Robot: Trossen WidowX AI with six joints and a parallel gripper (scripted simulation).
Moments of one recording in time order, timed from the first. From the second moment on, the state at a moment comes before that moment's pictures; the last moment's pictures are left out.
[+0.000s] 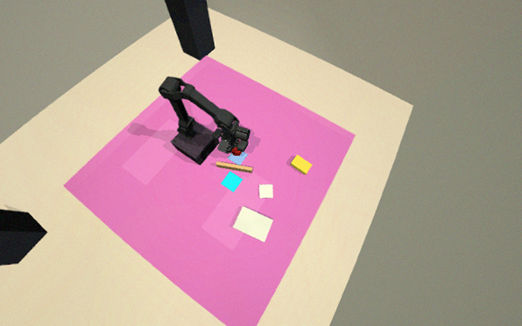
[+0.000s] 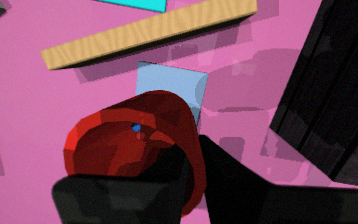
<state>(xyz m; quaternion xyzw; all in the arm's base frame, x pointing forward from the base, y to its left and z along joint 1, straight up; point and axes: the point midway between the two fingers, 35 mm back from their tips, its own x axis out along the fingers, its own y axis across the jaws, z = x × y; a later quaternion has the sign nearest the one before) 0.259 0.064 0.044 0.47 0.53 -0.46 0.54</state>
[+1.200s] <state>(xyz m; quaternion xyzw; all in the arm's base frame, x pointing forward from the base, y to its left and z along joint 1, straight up) 0.280 0.017 0.049 0.47 0.52 -0.46 0.54</state>
